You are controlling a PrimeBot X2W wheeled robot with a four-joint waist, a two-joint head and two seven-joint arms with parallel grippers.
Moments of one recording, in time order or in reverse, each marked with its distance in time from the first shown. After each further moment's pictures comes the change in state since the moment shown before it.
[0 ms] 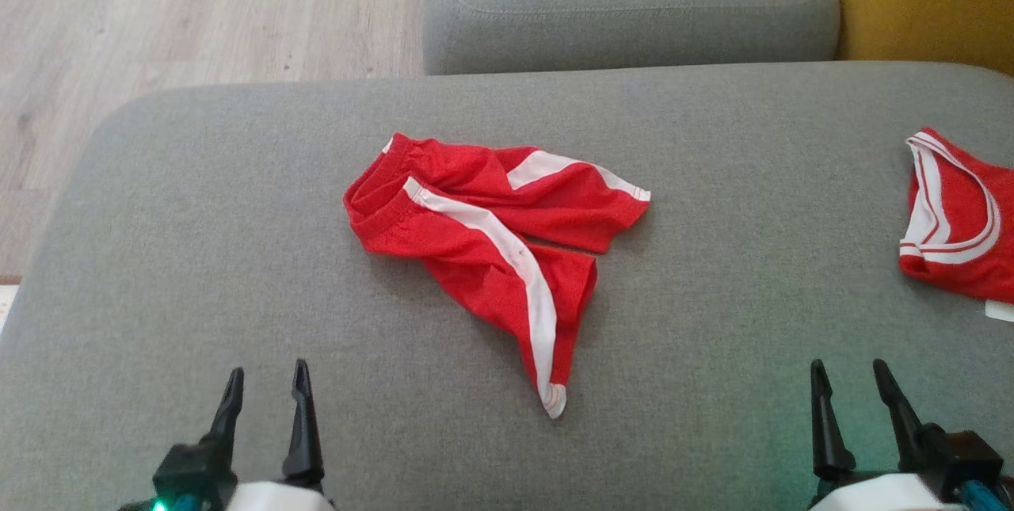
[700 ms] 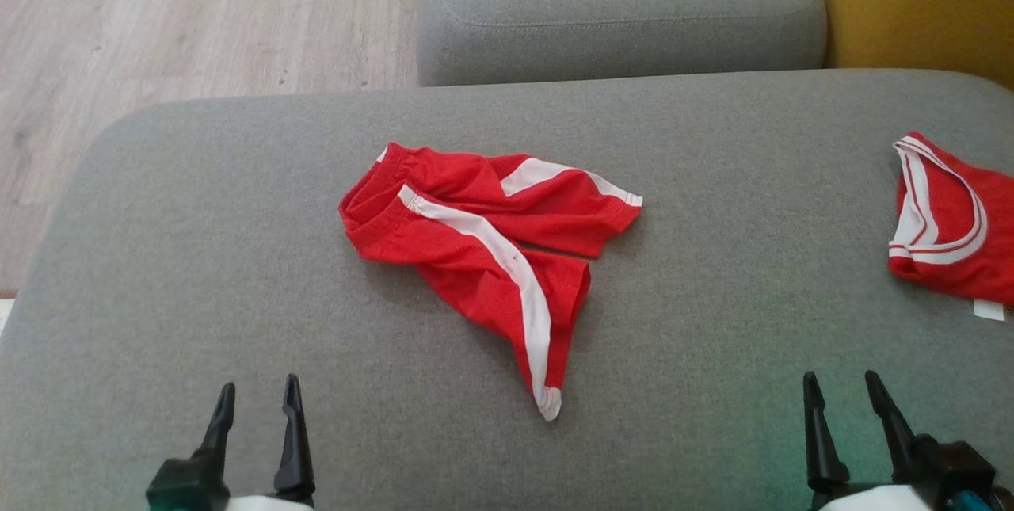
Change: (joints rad) left arm 0.038 -0.072 0.121 0.034 0.095 -0.113 0.000; right arm 0.023 0.000 0.017 -0.005 0.003 0.000 0.000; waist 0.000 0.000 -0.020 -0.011
